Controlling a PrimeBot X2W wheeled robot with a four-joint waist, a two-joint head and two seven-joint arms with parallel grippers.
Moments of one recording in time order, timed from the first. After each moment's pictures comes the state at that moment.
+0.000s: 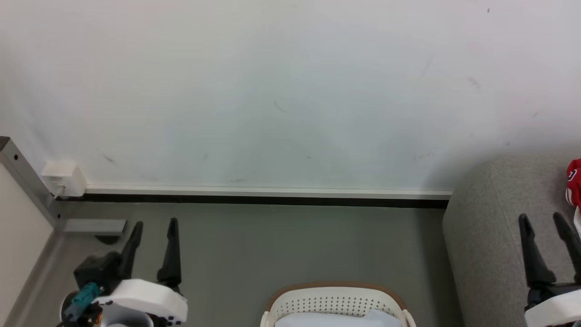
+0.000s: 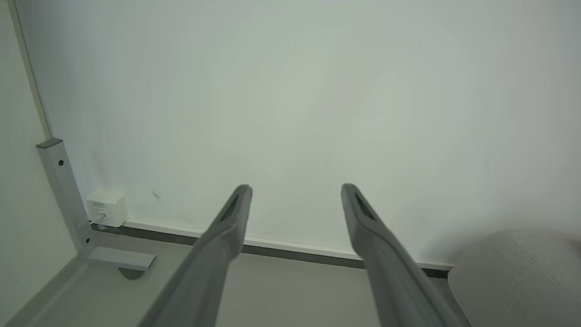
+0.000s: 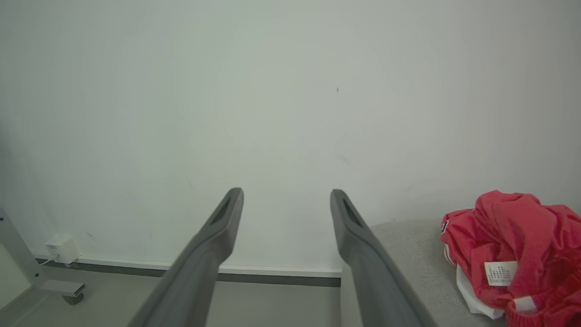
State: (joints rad) left arm -0.22 0.27 -0.27 0.28 -0.49 0.12 -0.26; right arm -0.13 -0.34 0.06 0.18 0.55 0.13 -0.15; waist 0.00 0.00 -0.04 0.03
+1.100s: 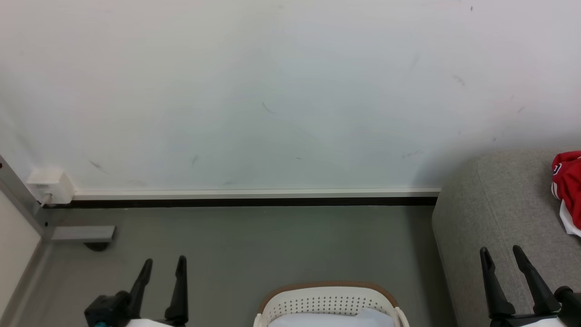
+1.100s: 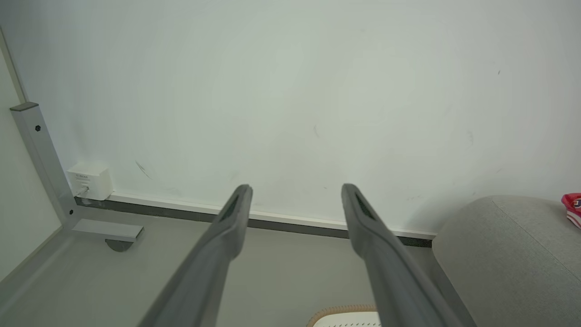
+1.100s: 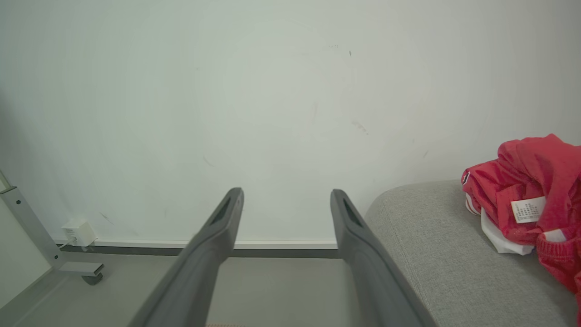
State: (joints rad) left arm -0.07 0.06 0.00 0.30 -0.21 -0.09 -0.26; right arm -0.05 -0.20 0.11 0.25 0.43 0.13 -0.26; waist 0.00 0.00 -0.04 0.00
